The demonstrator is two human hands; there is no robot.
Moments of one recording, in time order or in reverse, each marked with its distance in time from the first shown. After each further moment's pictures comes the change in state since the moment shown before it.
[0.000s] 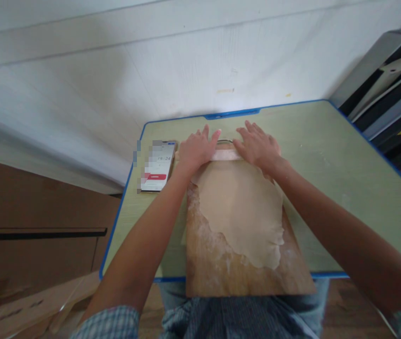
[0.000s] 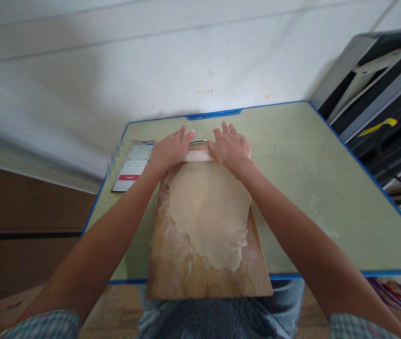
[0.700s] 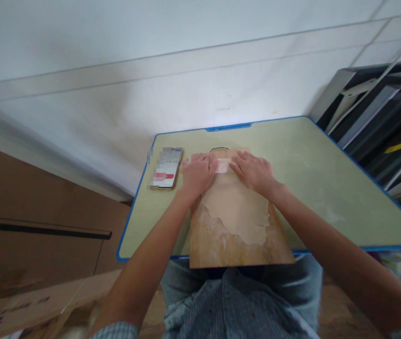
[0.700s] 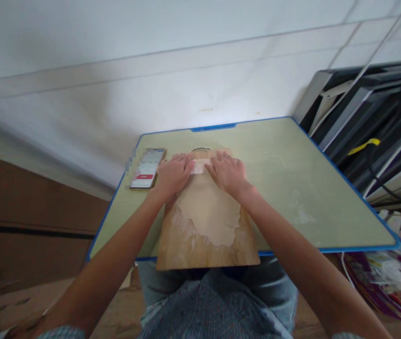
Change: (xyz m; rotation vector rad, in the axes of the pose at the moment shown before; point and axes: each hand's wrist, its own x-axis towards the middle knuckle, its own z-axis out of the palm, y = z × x) left_hand -0.079 0.005 -0.002 0.036 0.158 0.112; right_hand -0.070 -0.014 -0.012 -0.135 0.012 -0.146
